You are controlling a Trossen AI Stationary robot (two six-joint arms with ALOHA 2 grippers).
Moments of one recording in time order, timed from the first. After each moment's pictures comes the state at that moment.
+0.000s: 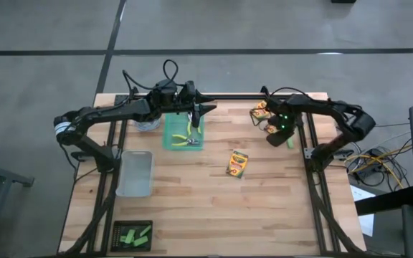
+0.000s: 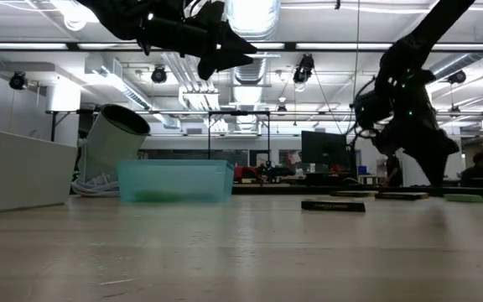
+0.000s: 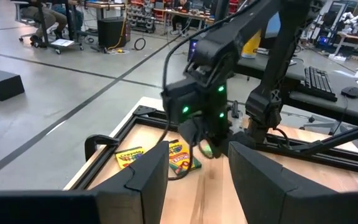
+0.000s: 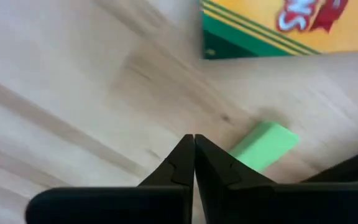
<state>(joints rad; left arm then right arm) 0.44 1.46 1.06 0.31 0.26 -0.09 -0.82 1.51 0.80 -1.05 -0.14 0.10</state>
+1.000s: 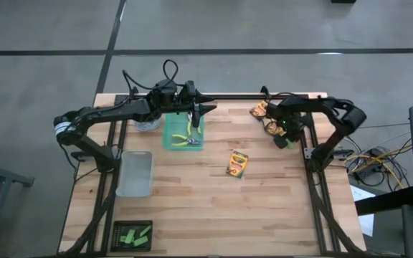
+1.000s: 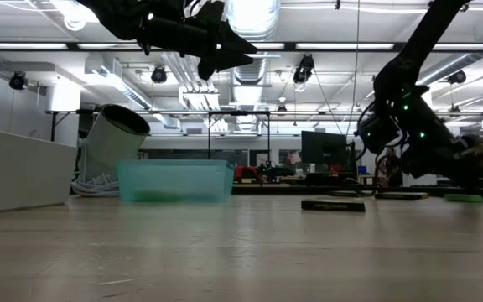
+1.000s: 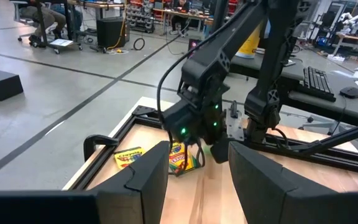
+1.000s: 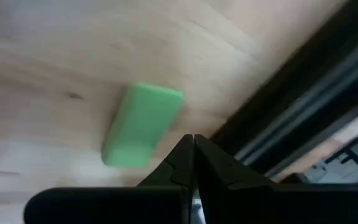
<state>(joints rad) 0.44 1.46 1.06 0.31 0.26 -0.09 -0.83 1.66 0.77 -1.15 0.19 0.29</state>
